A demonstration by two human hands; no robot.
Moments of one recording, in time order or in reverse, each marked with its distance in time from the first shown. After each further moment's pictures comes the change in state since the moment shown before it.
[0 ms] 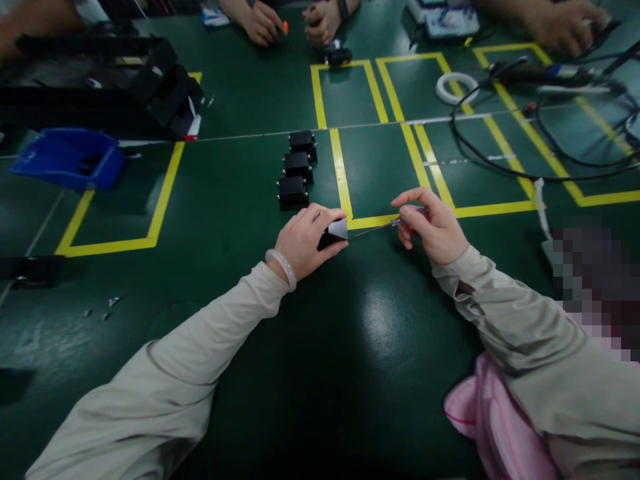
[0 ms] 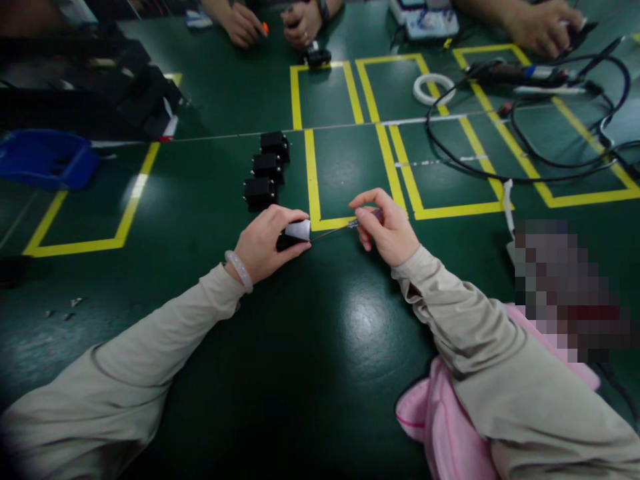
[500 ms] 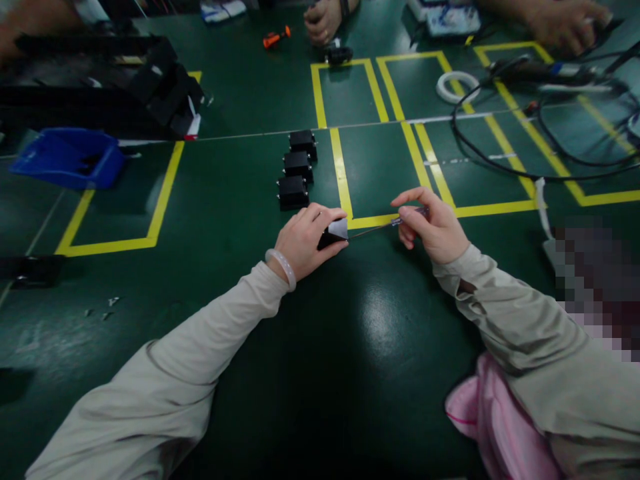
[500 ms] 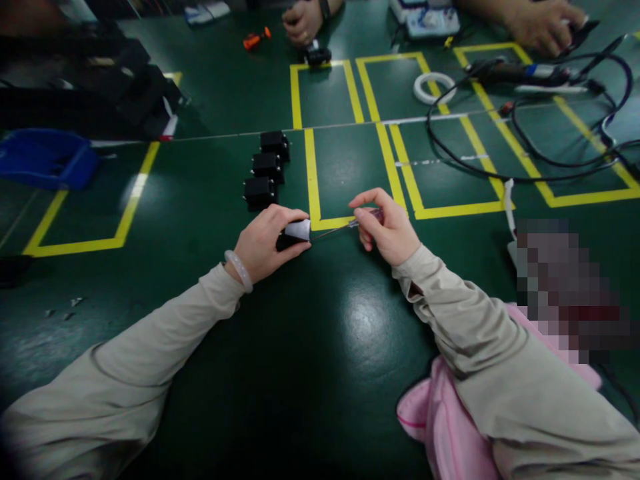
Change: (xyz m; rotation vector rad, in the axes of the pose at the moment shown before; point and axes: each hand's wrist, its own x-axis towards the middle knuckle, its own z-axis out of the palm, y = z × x) left_hand 0.000 0.000 0.000 -0.004 -0.008 -0.009; right_hand 0.001 0.002 -0.001 0.019 -0.029 0.001
